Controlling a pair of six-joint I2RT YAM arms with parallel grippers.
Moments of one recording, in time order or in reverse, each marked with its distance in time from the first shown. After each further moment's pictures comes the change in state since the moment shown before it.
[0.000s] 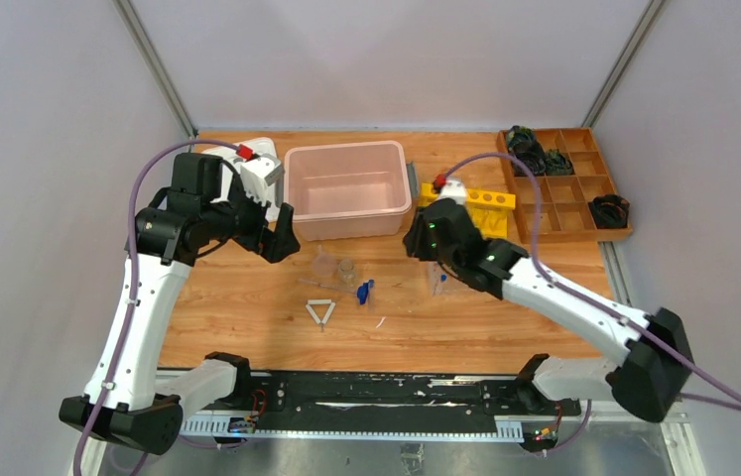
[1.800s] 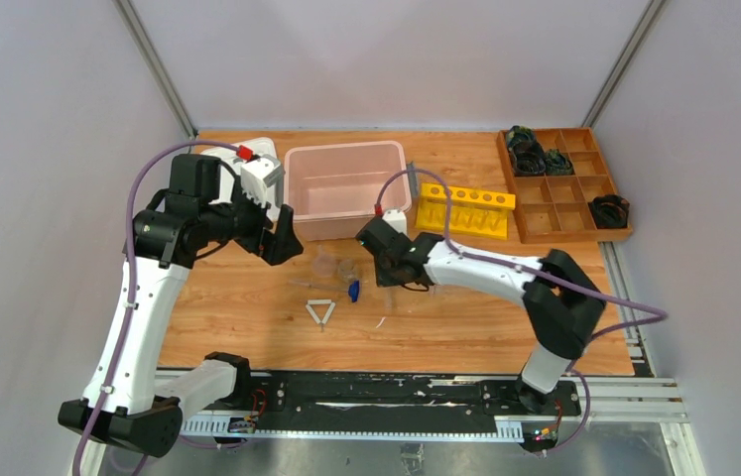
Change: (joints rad) left arm 0.000 -0.011 0.000 0.000 0.054 -0.010; right arm 0.193 0.574 0.223 -0.198 -0.040 0.091
